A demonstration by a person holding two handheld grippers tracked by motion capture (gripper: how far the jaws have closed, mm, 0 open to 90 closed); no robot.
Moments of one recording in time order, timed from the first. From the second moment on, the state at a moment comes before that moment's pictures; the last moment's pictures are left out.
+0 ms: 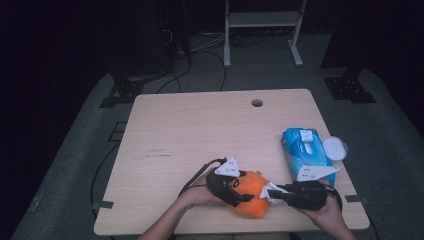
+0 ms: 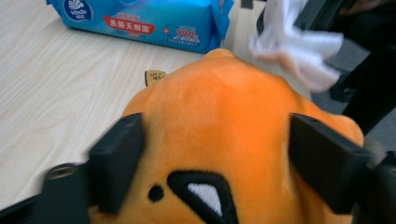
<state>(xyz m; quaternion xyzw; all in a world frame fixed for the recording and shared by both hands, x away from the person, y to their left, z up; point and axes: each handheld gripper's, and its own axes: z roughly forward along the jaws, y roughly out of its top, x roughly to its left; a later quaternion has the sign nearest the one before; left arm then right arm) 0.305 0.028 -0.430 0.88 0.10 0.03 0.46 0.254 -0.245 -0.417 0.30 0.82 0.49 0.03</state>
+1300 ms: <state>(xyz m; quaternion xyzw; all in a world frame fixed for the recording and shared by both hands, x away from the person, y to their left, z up) 0.366 0.065 -0.395 0.84 0.21 0.15 0.48 0.270 -0.273 -0.432 0.35 0.82 0.44 0.07</state>
